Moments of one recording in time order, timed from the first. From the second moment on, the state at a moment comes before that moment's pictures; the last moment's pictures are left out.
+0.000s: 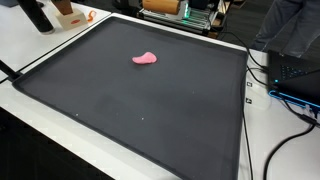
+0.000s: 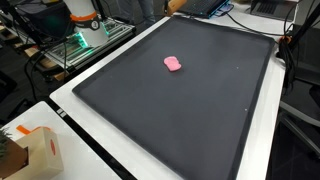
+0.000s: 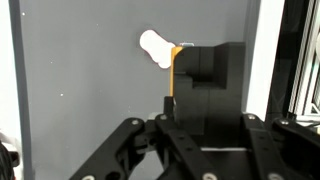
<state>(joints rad) 0.16 -0.15 0.14 -1.97 -0.17 1.75 -1.31</state>
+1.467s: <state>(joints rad) 0.08 0.05 0.09 -2.26 -0.19 2.21 -1.37</state>
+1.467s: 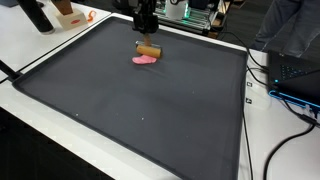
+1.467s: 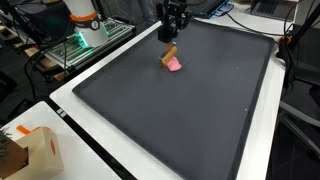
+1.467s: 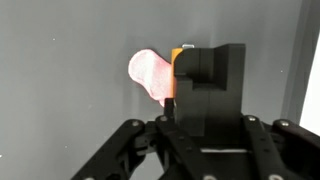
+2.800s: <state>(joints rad) 0.08 0.06 0.09 -2.28 -0.29 2.28 -1.19</state>
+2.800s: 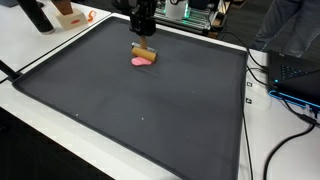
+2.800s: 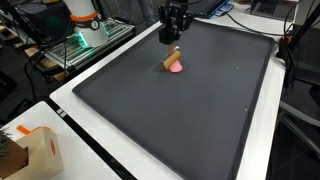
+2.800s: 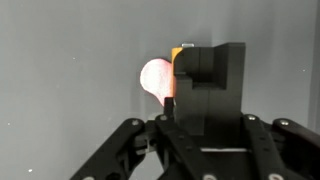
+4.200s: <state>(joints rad) 0.07 0.07 0.07 -2.28 -0.31 2.38 -1.13</state>
